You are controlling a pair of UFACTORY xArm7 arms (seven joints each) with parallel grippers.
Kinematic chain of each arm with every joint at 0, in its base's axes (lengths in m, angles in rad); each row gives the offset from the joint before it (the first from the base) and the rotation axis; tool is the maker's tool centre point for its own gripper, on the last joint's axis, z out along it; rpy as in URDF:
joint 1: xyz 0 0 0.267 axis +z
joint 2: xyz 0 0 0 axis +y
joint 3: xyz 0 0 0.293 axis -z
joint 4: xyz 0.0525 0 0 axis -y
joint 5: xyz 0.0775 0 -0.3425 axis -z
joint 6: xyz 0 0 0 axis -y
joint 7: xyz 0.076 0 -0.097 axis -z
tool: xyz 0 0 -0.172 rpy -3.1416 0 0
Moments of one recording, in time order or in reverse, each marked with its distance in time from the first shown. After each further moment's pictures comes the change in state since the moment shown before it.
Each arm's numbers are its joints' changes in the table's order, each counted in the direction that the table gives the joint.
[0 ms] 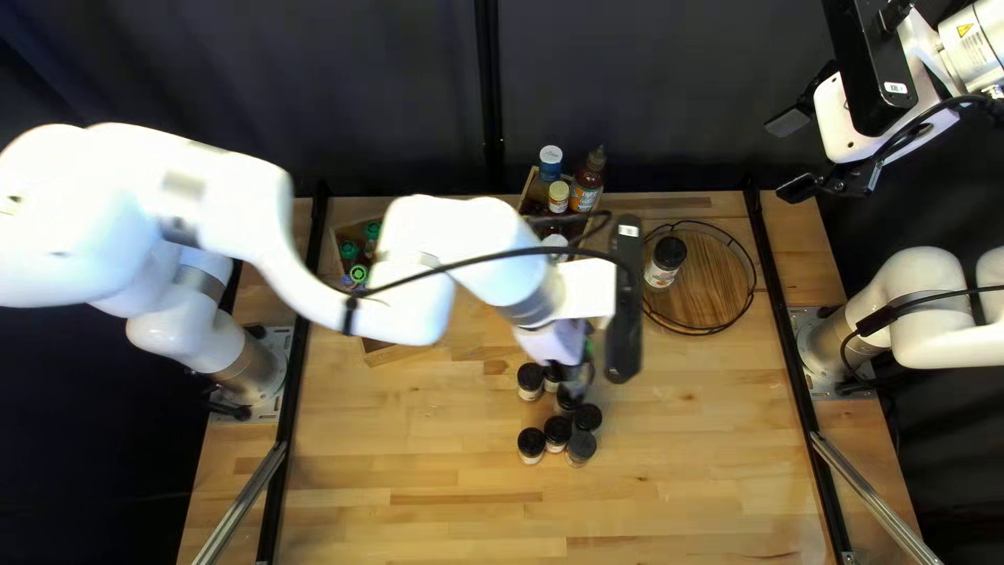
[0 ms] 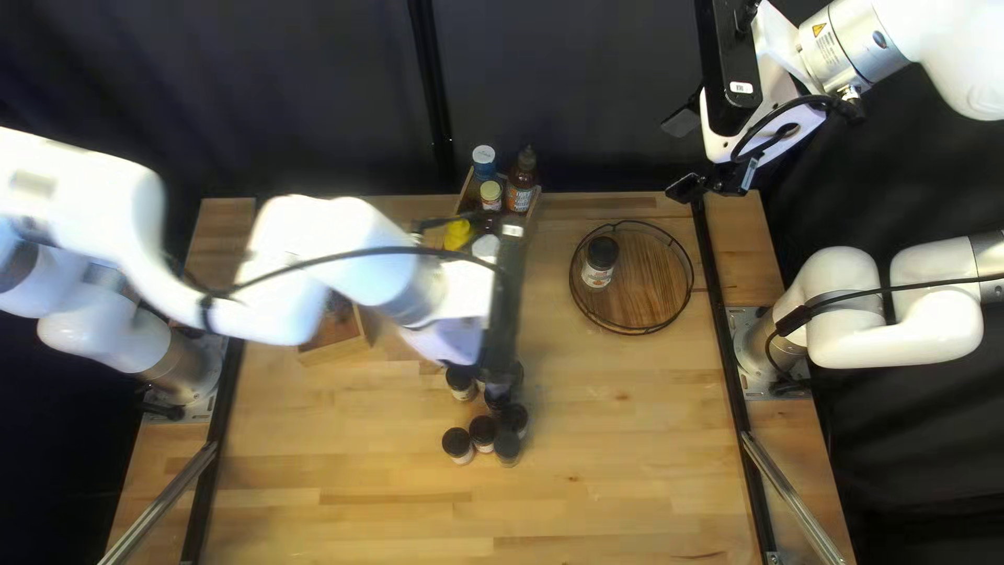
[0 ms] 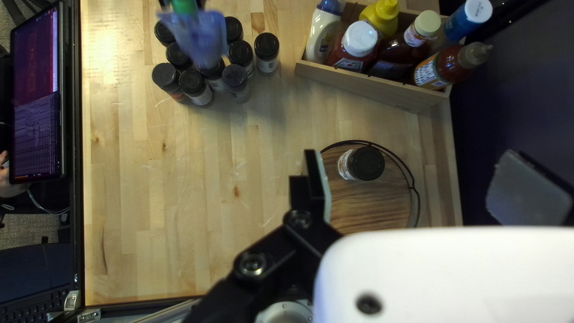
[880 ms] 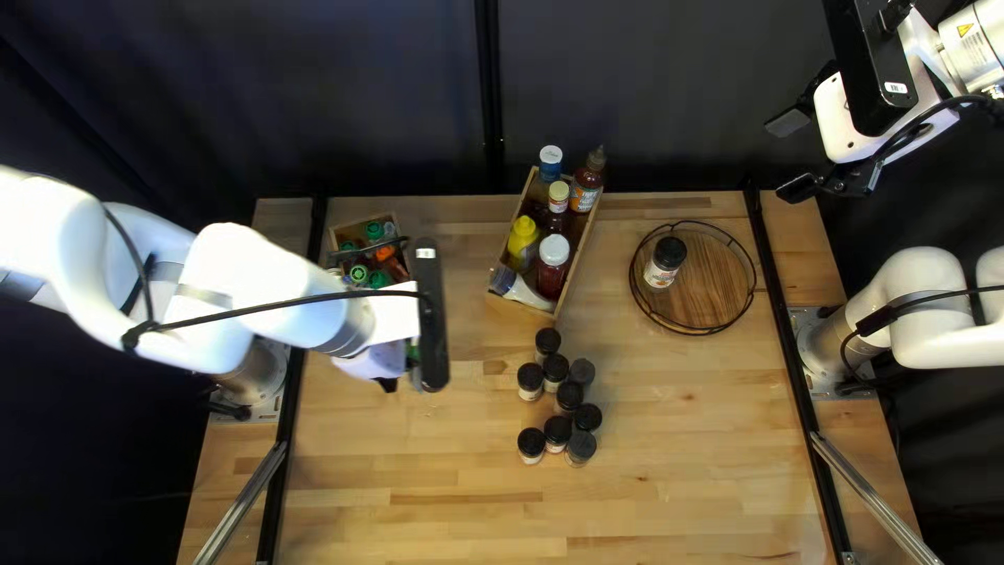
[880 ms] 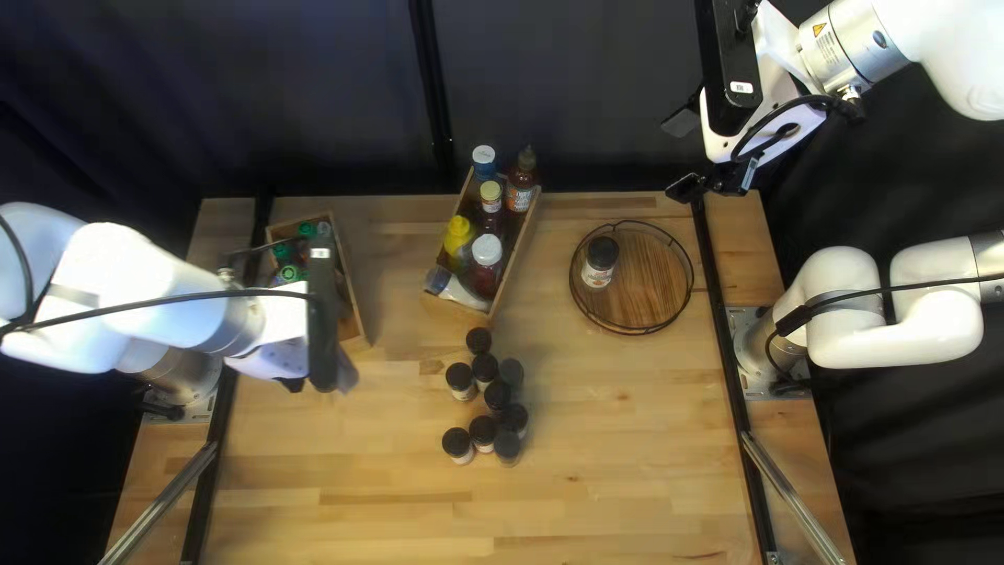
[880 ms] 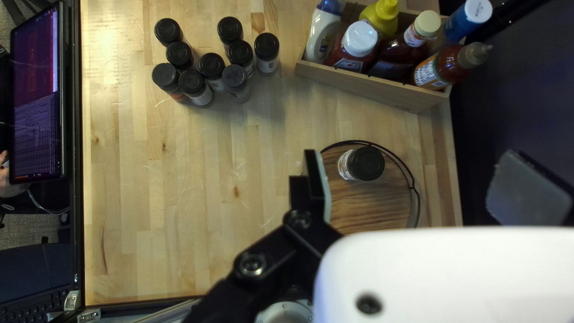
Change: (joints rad) left arm 0.016 -0.617 0.141 -0.630 0.054 -0.174 -0.383; right arm 0.000 0.000 0.000 0.000 0.000 0.000 0.000
